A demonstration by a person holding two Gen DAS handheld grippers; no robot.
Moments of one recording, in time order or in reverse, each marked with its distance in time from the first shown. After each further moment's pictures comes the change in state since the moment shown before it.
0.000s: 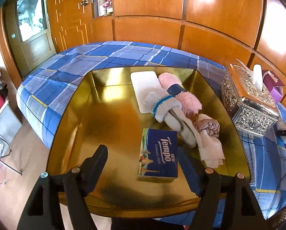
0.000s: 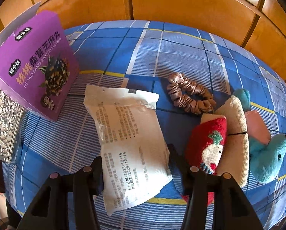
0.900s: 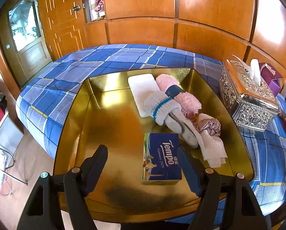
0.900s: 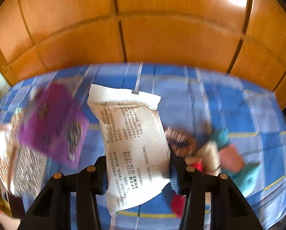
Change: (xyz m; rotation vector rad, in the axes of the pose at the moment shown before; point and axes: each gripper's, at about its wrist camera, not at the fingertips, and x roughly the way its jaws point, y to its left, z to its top) left arm 0.002 0.001 0.008 0.076 0.005 -0.002; right arm -0.072 0.008 0.057 0.081 -0.194 -0.039
